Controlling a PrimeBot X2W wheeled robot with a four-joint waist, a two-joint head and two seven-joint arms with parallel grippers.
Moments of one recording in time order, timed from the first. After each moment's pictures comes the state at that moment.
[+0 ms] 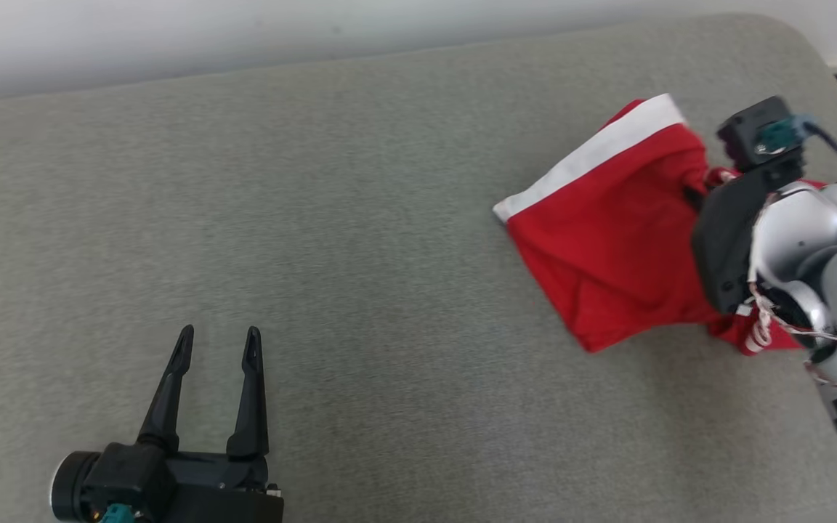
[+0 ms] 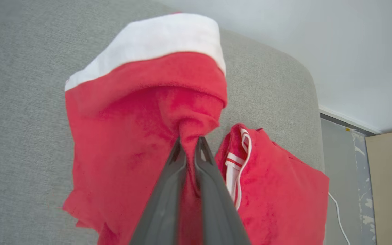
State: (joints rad) left arm -0.09 0.05 -0.08 0.01 -0.17 -0.09 -0.26; right arm -0.70 -0.44 0.32 0.19 0.29 0.13 0.82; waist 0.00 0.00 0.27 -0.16
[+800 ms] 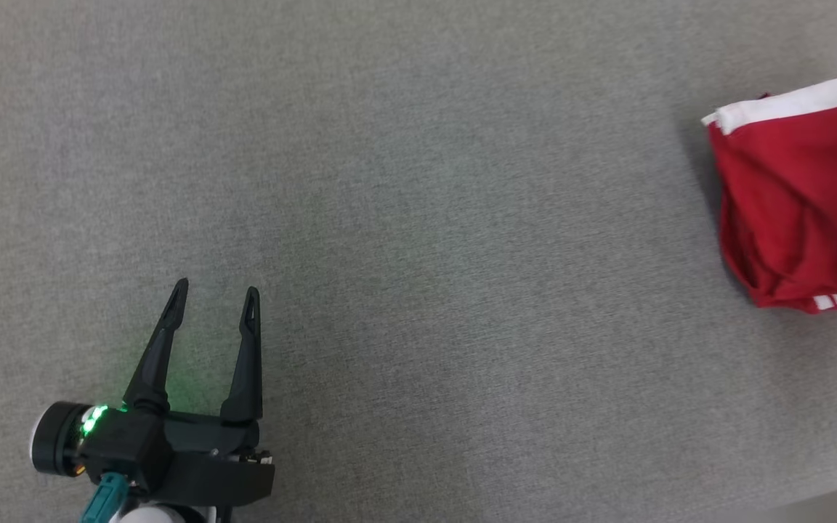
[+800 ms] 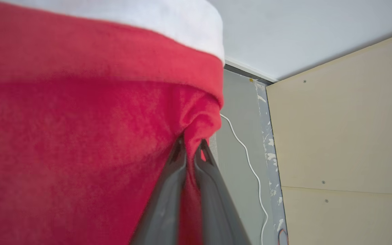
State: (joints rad) left arm -0.17 0.07 -0.08 0.00 -0.10 -0.13 -0.26; right arm -0.68 -0.63 0.09 0.43 0.10 0.13 0.53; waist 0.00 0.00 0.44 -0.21
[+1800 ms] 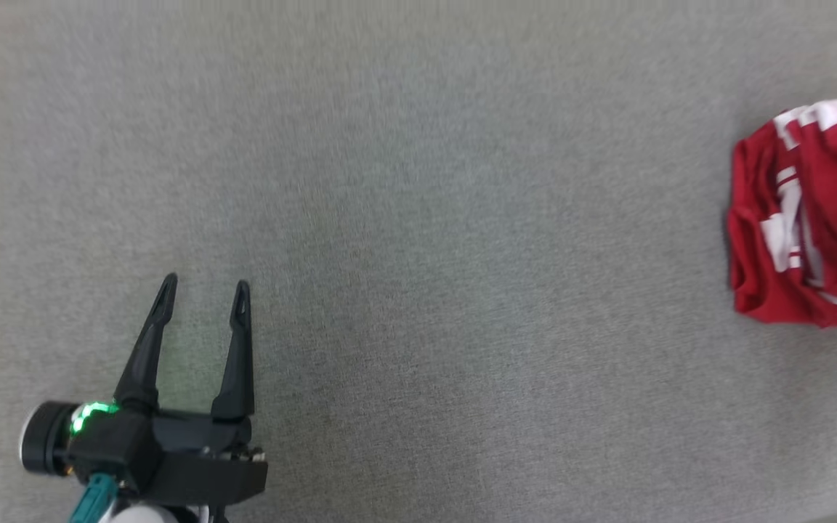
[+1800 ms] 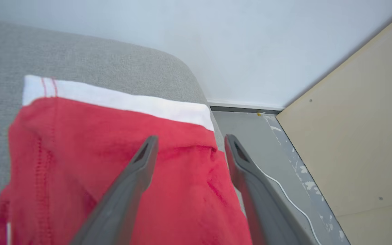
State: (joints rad) left arm -0.17 0.08 -0.06 -0.02 -0.10 -0.13 -0.26; right arm -0.68 -0.47 -0.17 0.62 0.01 0.13 0.11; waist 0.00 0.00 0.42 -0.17
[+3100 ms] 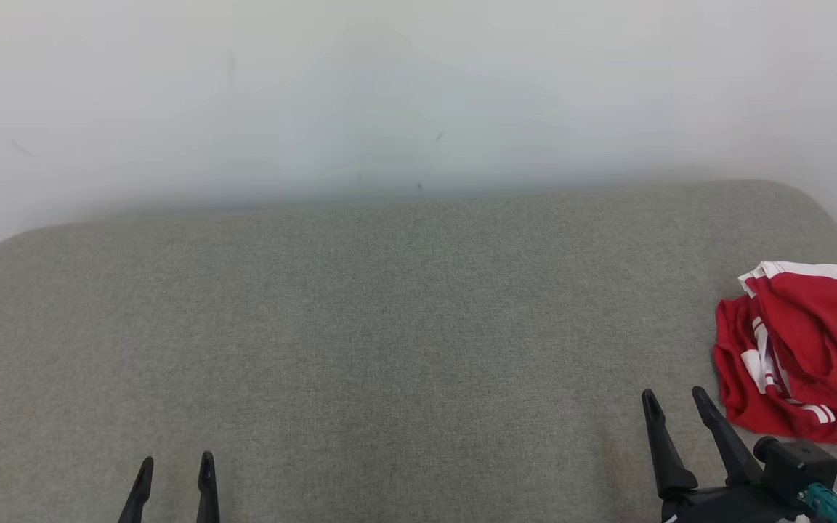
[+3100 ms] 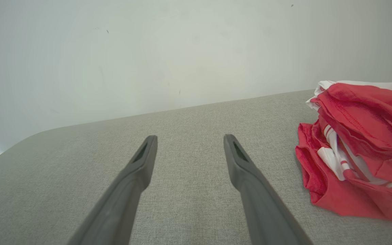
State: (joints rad) left arm 0.09 0.05 0.06 0.16 -0.15 -0.12 -0.26; right arm -0.03 -0.18 0.13 0.24 0.37 0.13 -0.19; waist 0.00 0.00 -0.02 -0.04
